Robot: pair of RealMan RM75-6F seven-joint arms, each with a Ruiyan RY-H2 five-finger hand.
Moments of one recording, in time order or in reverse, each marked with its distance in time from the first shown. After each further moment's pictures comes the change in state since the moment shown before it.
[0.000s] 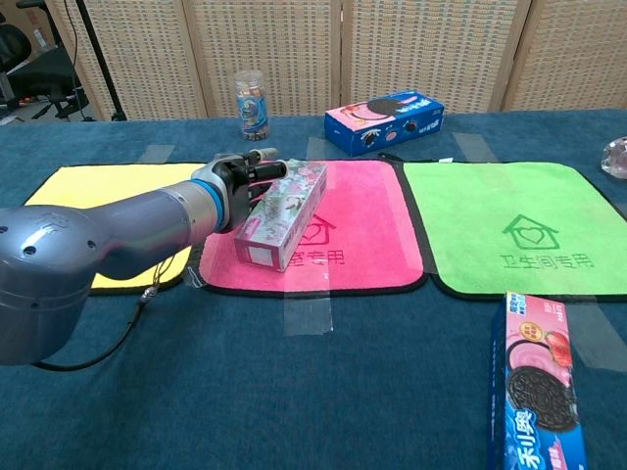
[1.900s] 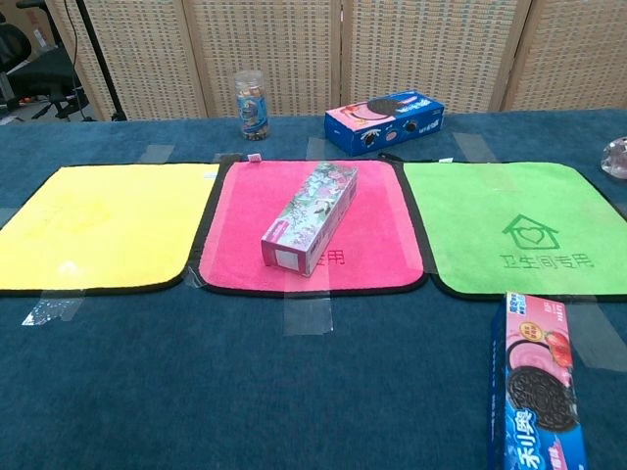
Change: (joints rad) left arm 0.592 0.825 0.371 -0.458 0.480 0.591 0.559; right arm 0.028 -0.009 -0.012 -0.029 -0.039 -0.026 -0.100
